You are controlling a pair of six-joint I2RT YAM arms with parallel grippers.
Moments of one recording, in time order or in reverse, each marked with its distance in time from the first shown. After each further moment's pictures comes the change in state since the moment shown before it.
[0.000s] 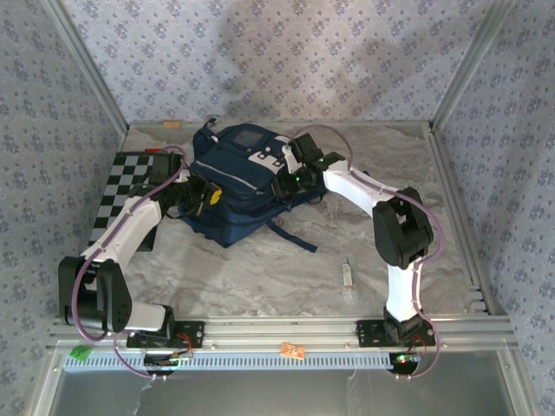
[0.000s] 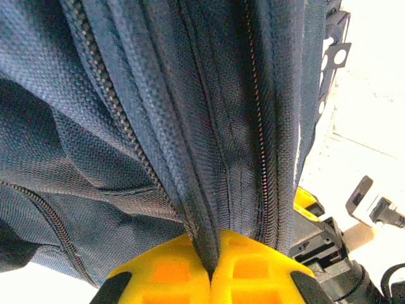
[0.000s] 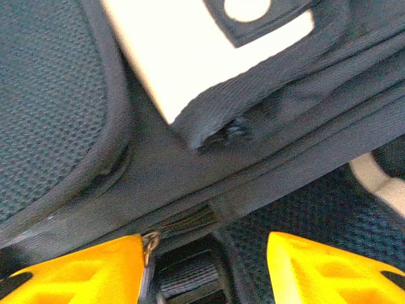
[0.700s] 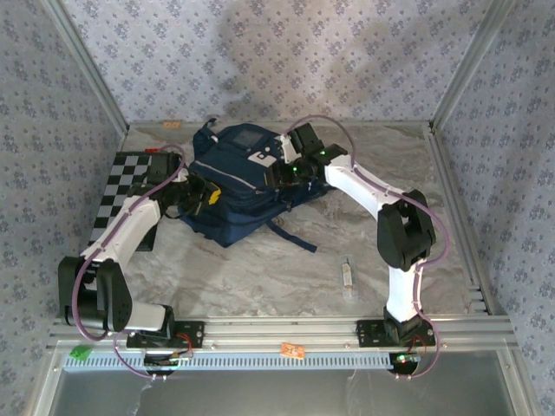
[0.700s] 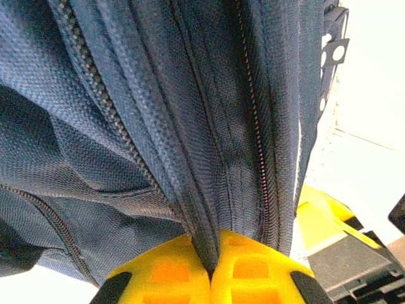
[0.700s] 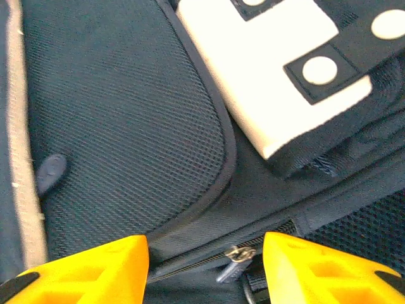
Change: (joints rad) left arm 0.012 0.002 0.006 -0.014 0.014 0.045; right arm 0.011 -0.024 0.098 -0.032 -0.153 0.133
